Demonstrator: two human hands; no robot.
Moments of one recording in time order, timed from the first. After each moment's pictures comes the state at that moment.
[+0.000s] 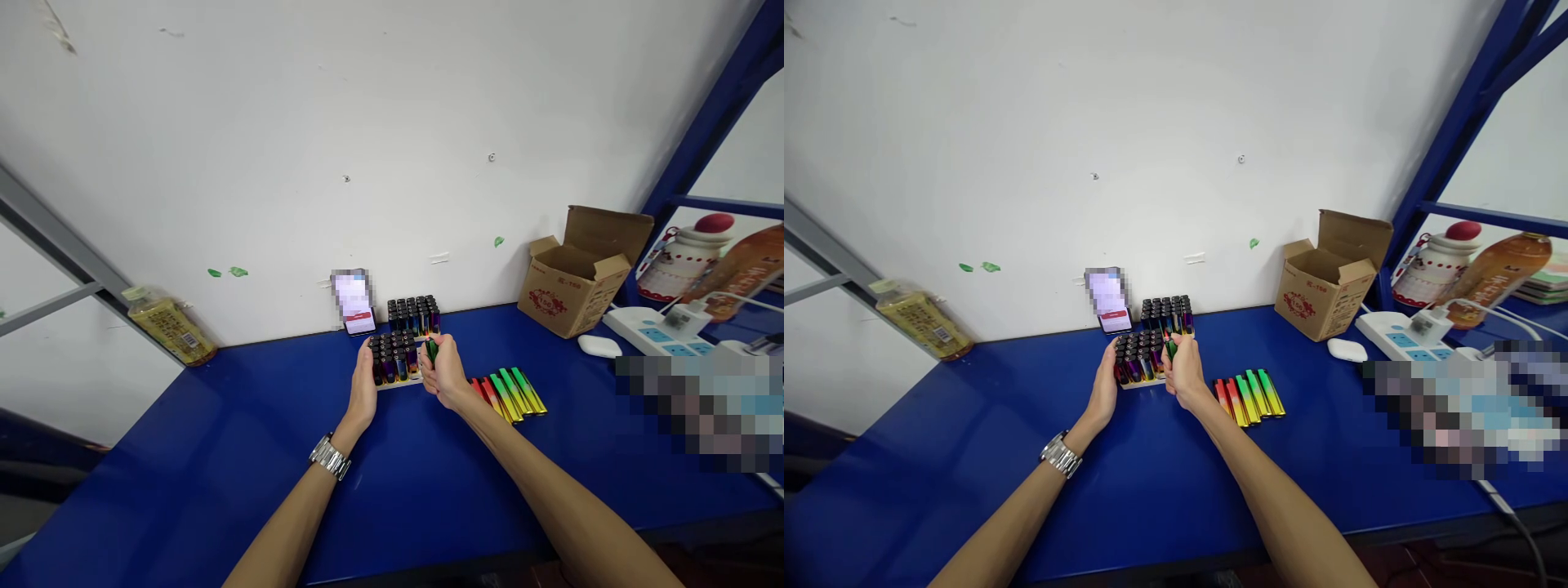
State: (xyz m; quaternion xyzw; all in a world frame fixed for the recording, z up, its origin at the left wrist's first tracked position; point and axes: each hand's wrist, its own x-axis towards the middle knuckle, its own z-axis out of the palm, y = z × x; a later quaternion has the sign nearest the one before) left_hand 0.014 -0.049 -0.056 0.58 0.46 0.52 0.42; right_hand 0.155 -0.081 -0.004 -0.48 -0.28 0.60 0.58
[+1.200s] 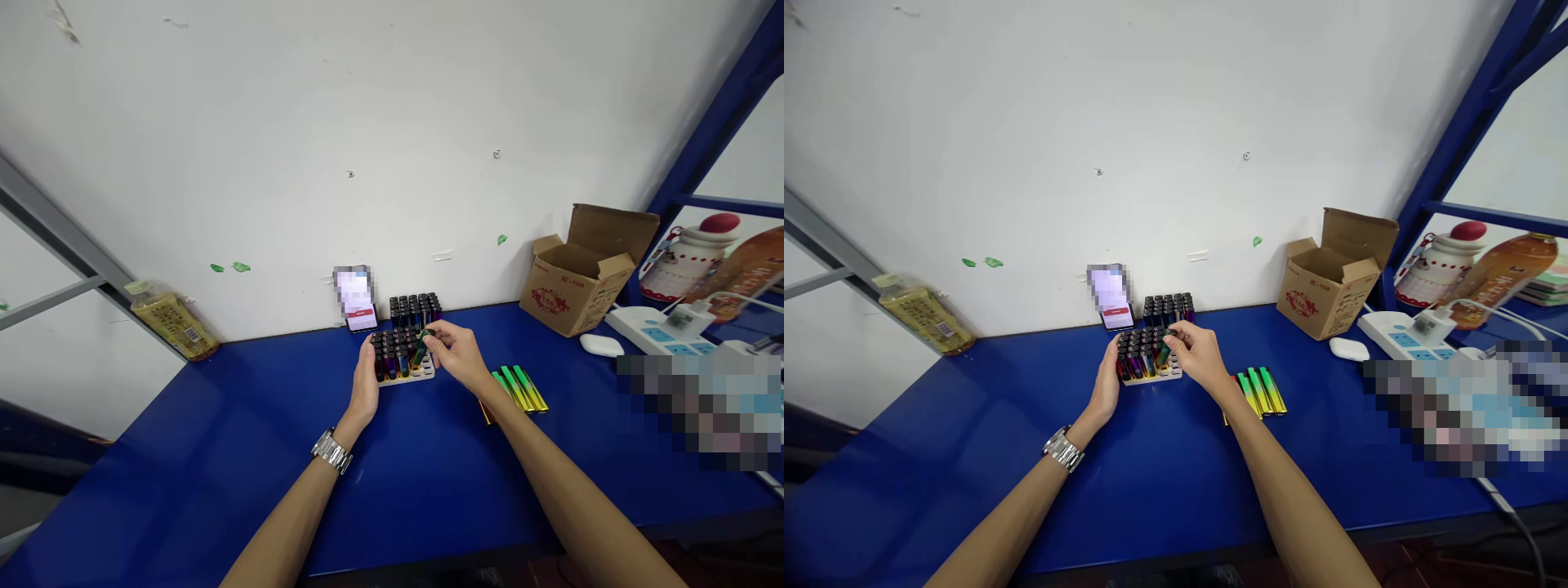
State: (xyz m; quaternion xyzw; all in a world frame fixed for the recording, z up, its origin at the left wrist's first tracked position) left_hand 0.014 -0.050 -0.055 0.57 0.46 0.53 0.44; right_hand 0.196 -0.067 -0.026 -0.46 -0.62 0.28 0.57
